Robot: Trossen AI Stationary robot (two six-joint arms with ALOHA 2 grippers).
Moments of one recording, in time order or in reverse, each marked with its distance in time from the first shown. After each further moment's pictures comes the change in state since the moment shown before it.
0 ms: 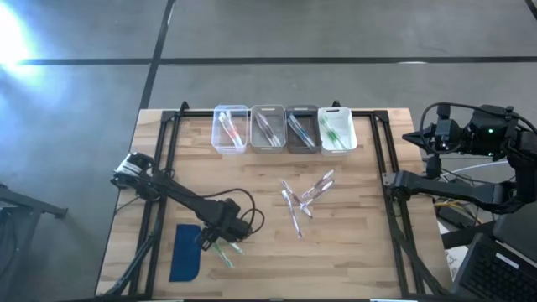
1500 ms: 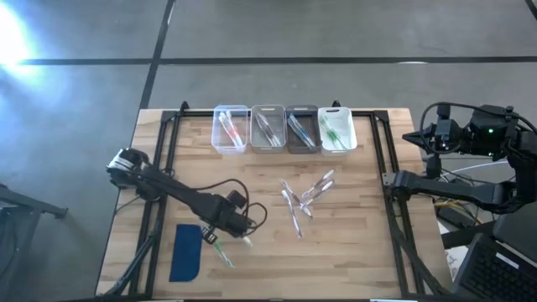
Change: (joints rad) left arm 0.015 -0.087 0.044 0.007 -0.207 0.049; right arm 0.000 0.000 0.000 0.000 0.000 0.000
